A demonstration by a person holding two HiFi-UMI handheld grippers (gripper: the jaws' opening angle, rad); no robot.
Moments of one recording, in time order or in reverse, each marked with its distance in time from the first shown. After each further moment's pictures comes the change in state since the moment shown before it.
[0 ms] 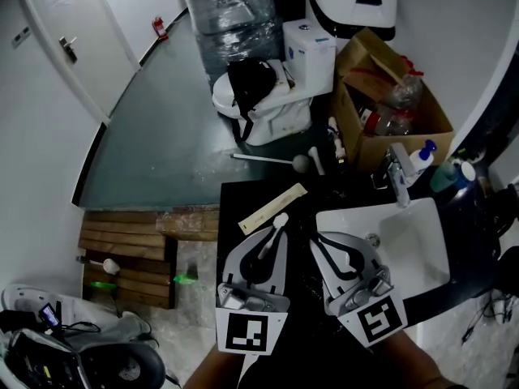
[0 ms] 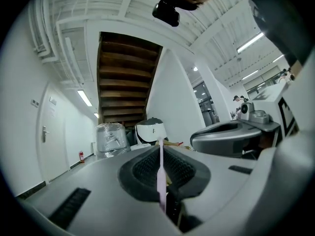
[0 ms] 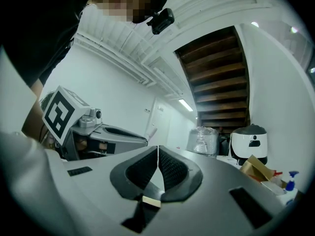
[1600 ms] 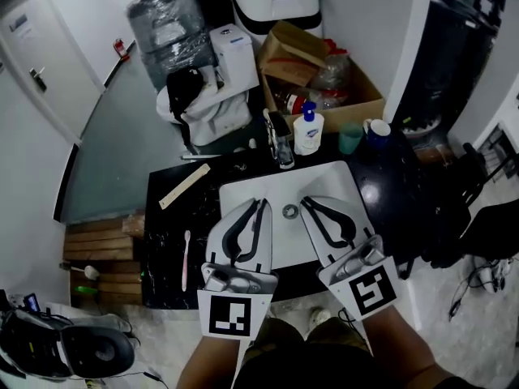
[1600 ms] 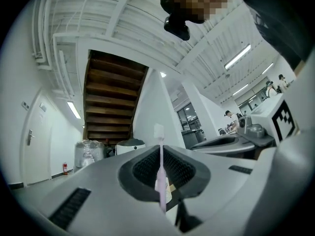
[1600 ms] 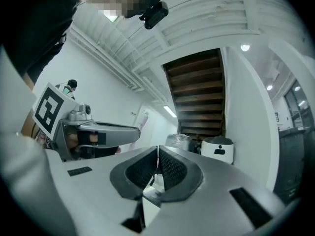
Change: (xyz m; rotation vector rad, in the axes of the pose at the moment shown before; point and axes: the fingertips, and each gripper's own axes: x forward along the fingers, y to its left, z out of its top) left arm 0.024 -0.236 0.126 -0.133 -0.200 -0.029; right arm -0.245 -0.117 0.038 -0.055 -0.026 -0.172
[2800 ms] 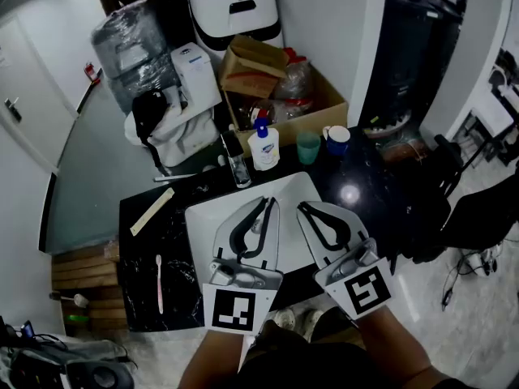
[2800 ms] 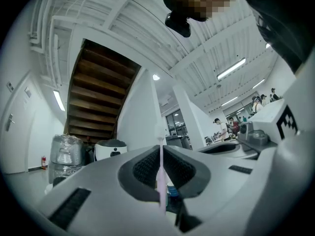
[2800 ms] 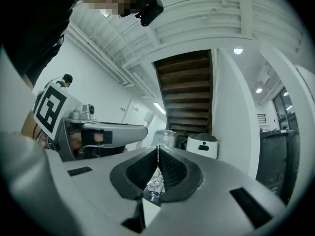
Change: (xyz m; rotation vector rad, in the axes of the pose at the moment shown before) left arm 0.071 -0.078 0.010 -0.076 -0.047 -0.166; right arm -0.045 -0.074 -0.006 -0.010 0.026 -0.123
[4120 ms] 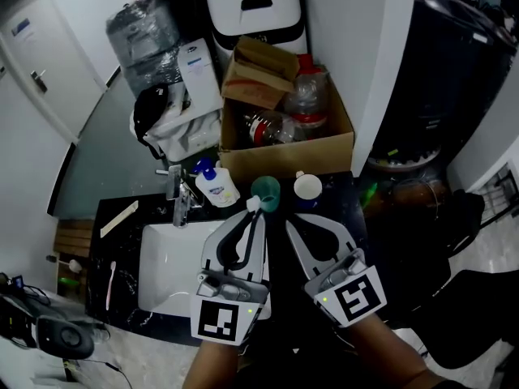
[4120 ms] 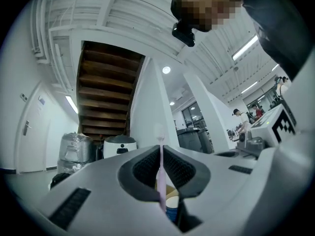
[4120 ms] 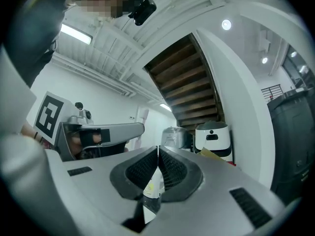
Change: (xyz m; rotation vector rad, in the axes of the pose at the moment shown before) left arm 0.214 -0.060 -0.055 0.020 0.028 0.239; right arm 0.019 -0.226 -0.086 0.193 -0.041 0.246
